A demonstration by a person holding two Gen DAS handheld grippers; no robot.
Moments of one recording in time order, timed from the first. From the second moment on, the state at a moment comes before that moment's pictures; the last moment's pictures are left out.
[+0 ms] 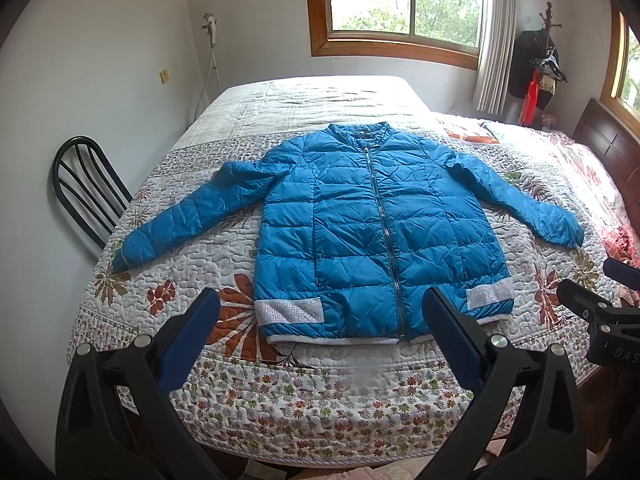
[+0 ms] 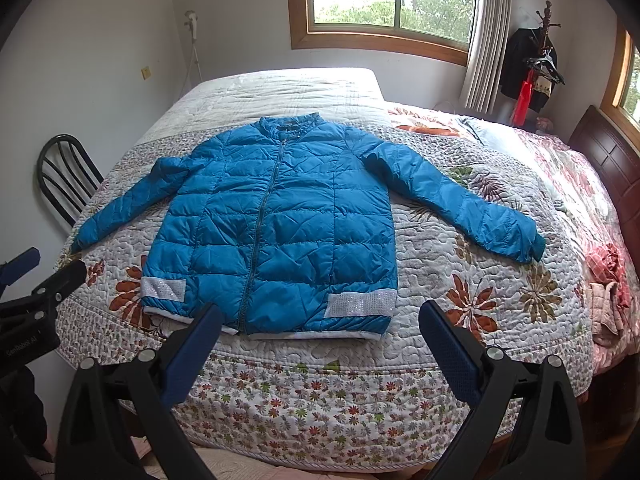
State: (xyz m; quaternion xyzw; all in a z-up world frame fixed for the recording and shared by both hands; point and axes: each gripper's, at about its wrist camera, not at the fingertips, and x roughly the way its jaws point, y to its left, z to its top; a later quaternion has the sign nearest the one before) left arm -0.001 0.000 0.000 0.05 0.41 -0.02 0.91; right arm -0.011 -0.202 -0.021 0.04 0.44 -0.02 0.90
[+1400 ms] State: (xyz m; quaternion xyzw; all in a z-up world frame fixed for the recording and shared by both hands) left arm 0.002 0.004 0.004 0.05 0.41 -0.02 0.91; right arm -0.010 -0.200 -0.021 0.04 0.44 -0.02 0.90
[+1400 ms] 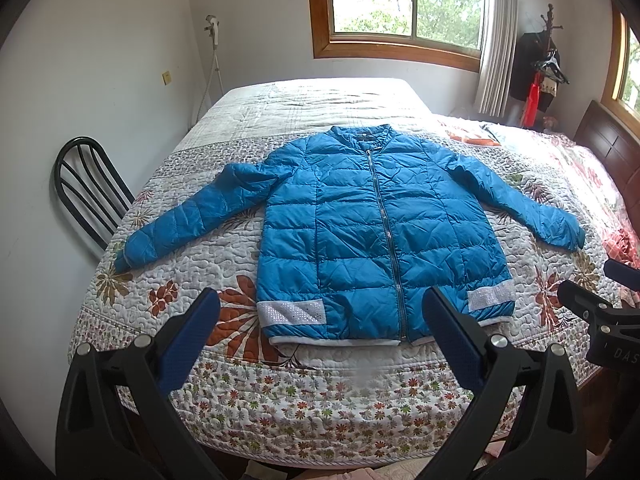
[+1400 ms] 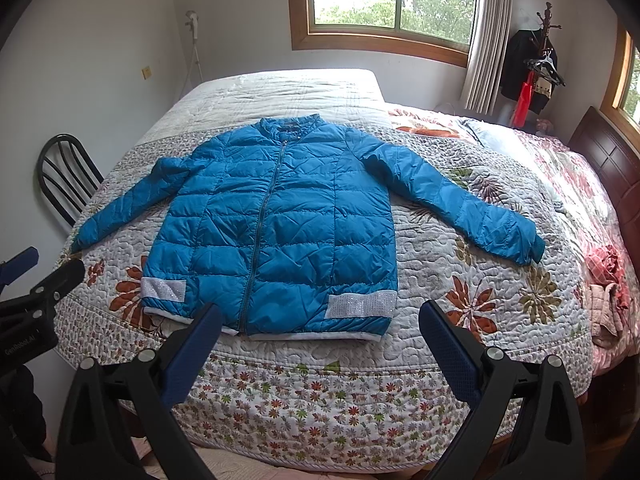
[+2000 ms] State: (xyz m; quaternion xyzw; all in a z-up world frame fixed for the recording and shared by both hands) left arm 0.004 0.006 0.003 0.05 0.41 -0.02 0.91; right arm -0.010 -0.204 -0.023 0.04 0.45 -0.02 0.89
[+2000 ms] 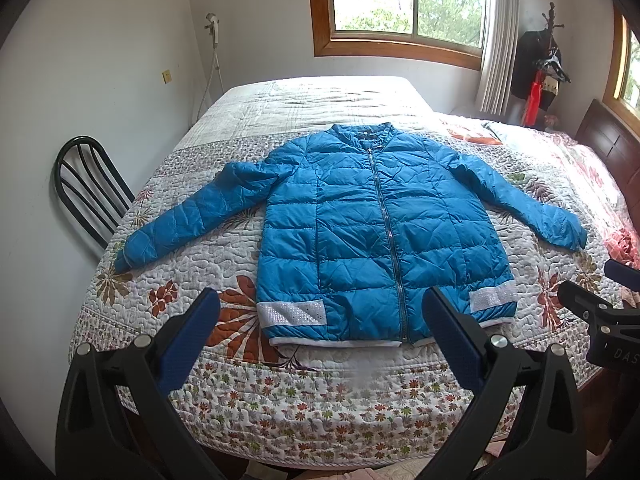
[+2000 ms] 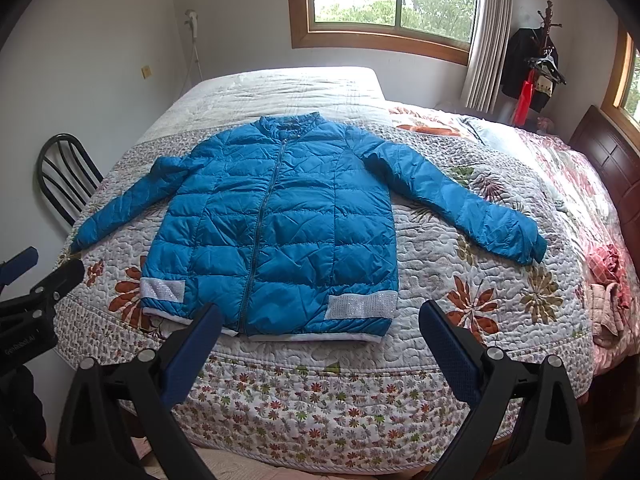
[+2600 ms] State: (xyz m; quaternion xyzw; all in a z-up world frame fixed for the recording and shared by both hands) left arm 0.041 -0.006 -0.010 0.06 0.43 -0.03 0.90; right arm 0.019 -0.221 -0.039 0.05 0.46 -0.03 0.89
